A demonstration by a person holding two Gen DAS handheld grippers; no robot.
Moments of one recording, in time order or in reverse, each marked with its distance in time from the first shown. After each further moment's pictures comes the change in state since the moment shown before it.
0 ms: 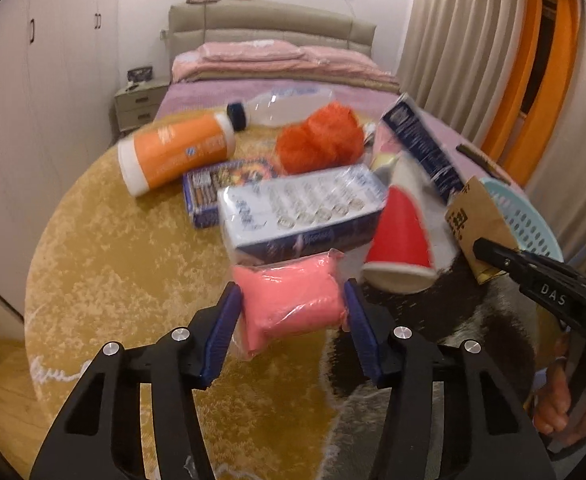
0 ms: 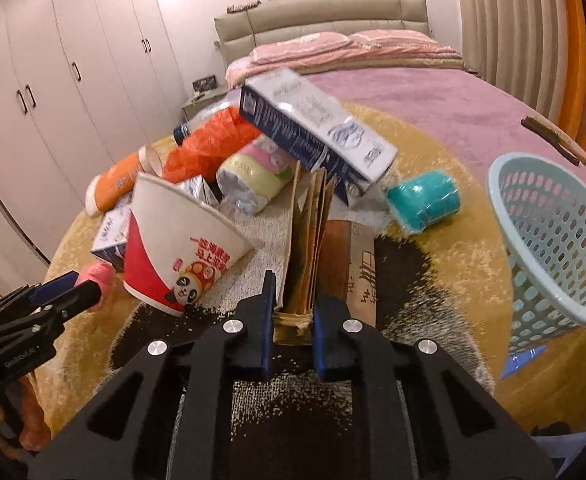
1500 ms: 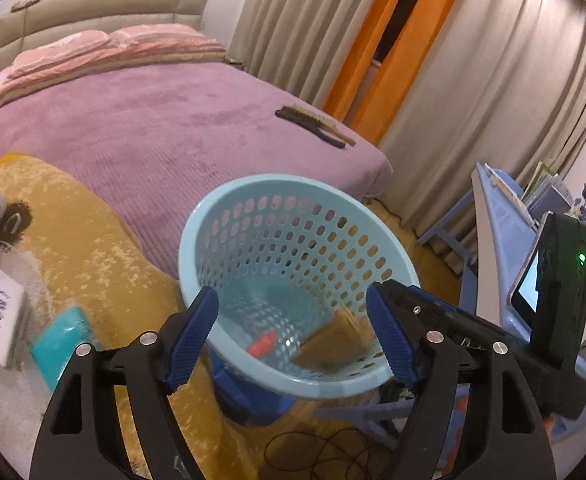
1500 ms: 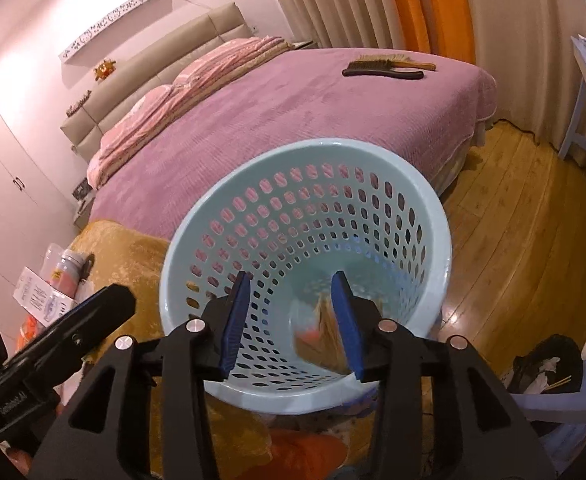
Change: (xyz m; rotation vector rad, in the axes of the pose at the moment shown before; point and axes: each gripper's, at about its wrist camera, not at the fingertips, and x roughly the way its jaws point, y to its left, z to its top) left arm 0.140 -0.313 0.064 0.218 0.115 -0.508; right arm -0.063 -0.297 0.009 0.526 -0.073 -0.250
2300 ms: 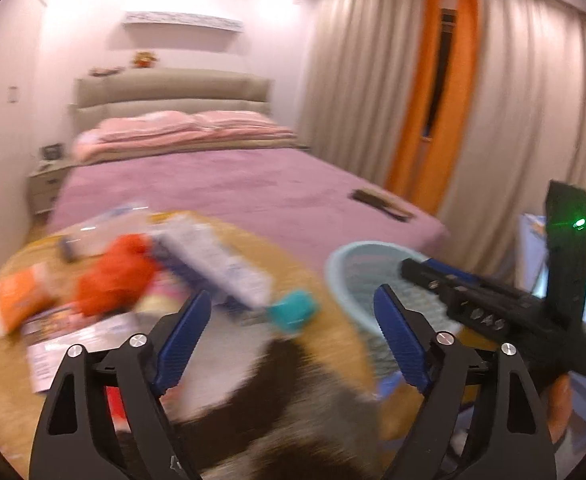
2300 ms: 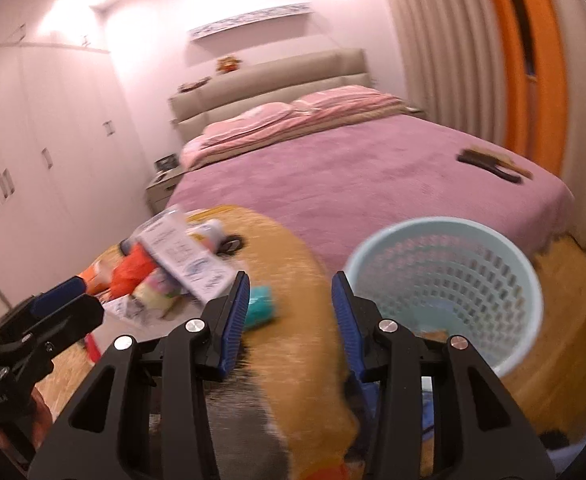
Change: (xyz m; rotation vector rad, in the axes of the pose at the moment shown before) left arm -0.195 0.049 -0.050 -0.001 -0.299 0.304; right arm -0.071 0.161 -0.054 -0.392 -0.160 0.218
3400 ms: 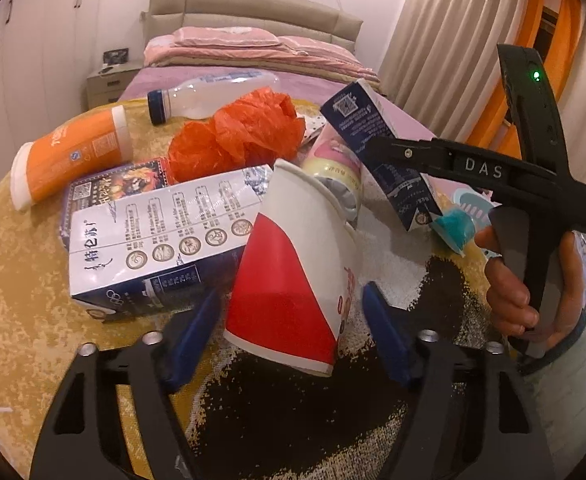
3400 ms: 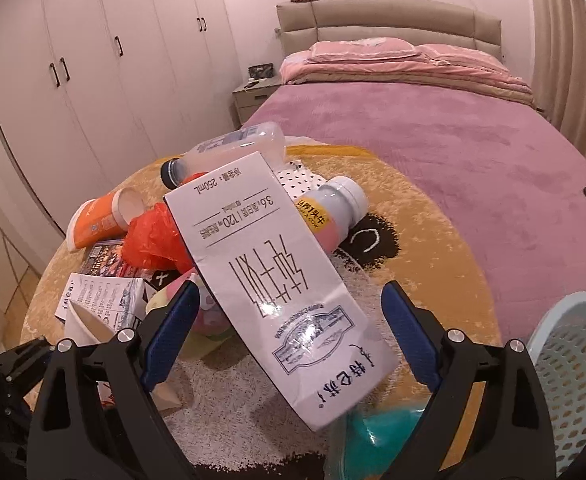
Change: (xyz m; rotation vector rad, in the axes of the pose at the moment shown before) left arm 0.038 0.111 -0.065 -0.216 0.247 0.130; right arm 0.184 0.096 0.019 -0.291 0.283 0.276
